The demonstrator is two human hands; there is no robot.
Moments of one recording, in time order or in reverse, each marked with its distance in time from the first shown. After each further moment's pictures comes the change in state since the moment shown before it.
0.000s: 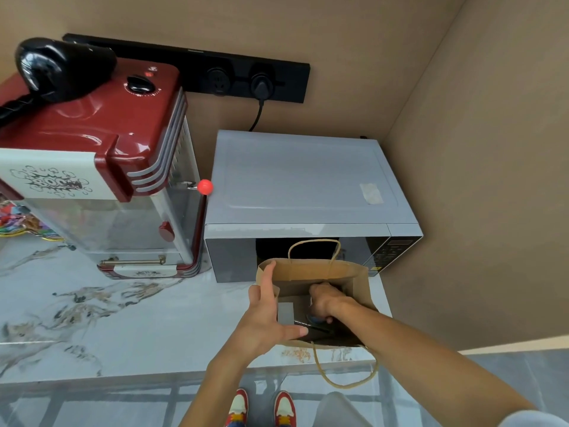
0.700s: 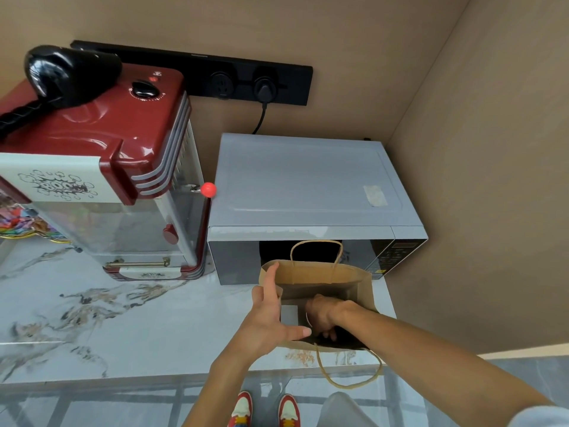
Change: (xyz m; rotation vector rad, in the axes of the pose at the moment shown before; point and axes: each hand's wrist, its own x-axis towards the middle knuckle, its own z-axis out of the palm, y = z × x) left_hand 0.004 0.001 0.000 -0.006 -0.006 -0.012; right_hand 0.006 -0.004 0.012 -0.193 -0.173 -0.159
